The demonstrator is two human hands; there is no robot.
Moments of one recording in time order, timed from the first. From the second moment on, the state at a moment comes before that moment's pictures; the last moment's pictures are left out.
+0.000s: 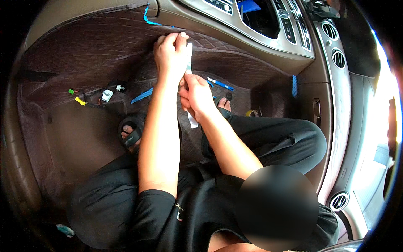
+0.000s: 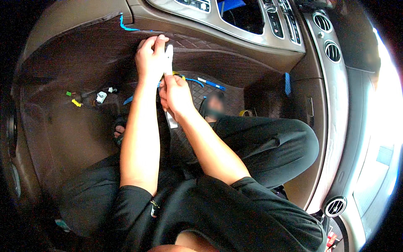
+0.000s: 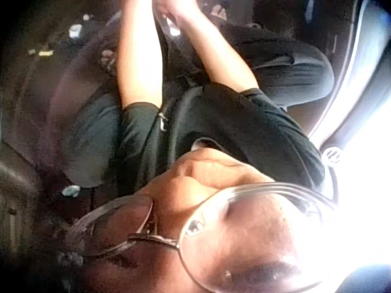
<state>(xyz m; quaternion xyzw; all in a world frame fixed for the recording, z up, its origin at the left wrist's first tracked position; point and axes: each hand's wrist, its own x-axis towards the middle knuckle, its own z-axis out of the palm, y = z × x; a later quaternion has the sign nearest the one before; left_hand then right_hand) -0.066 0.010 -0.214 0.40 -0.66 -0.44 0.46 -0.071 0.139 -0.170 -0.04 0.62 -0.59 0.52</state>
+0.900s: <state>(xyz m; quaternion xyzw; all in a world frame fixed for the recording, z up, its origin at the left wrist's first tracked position) -0.064 0.022 -0.227 0.33 -0.70 -0.38 0.50 -0.106 0.135 -0.151 -0.08 0.62 -0.59 0.51</state>
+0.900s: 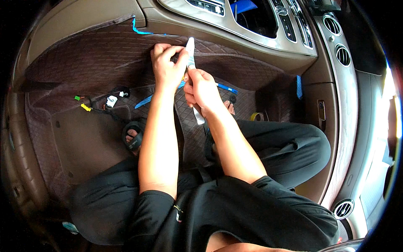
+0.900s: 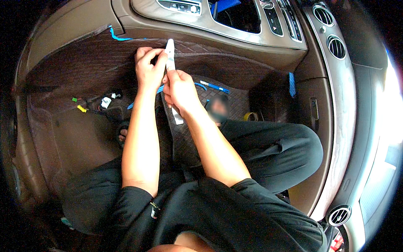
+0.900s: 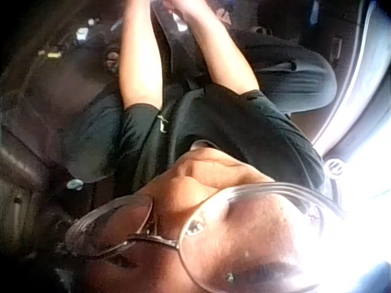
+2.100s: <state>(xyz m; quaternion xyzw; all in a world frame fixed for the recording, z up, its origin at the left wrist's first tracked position) -0.075 0.027 -0.217 0.38 -0.68 -0.39 0.50 -0.113 0.142 -0.156 -0.07 0.63 -0.60 0.49</state>
